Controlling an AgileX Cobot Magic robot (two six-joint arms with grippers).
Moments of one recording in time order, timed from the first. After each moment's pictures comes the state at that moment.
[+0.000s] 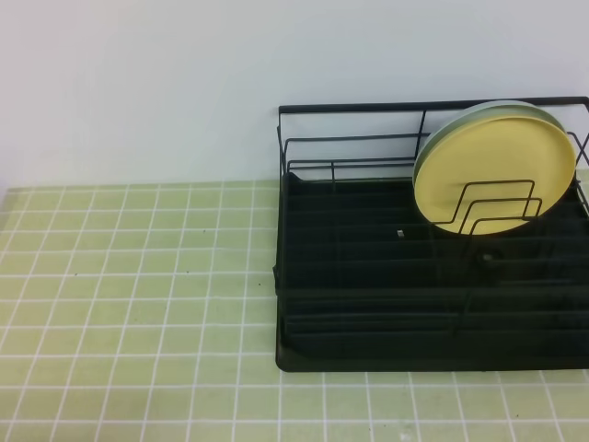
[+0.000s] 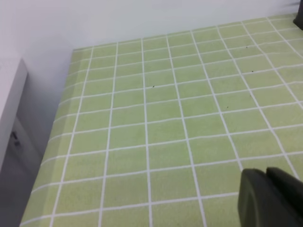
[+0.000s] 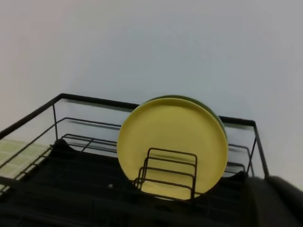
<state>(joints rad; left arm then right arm) 0.02 -0.01 0.00 -0.21 0.34 0.28 0.05 0.11 -0.17 0.78 0.17 -0.85</state>
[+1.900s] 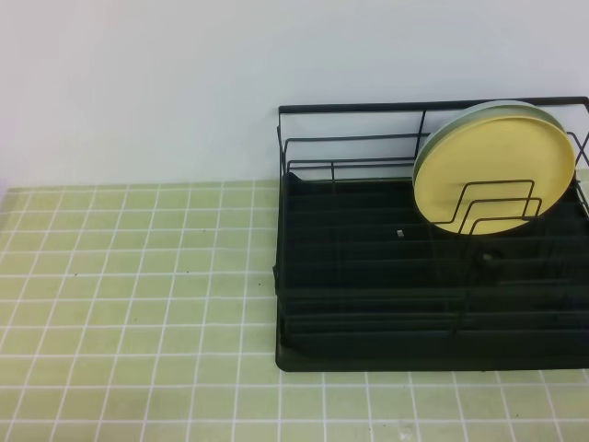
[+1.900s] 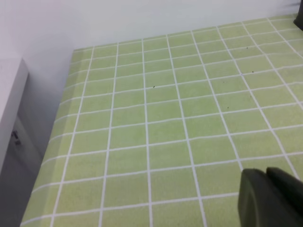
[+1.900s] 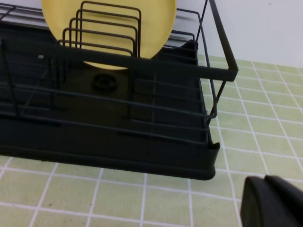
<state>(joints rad) 0.02 -0.01 0.00 -0.21 0.34 0.28 0.04 -0.01 0.00 -0.09 0.33 -0.06</state>
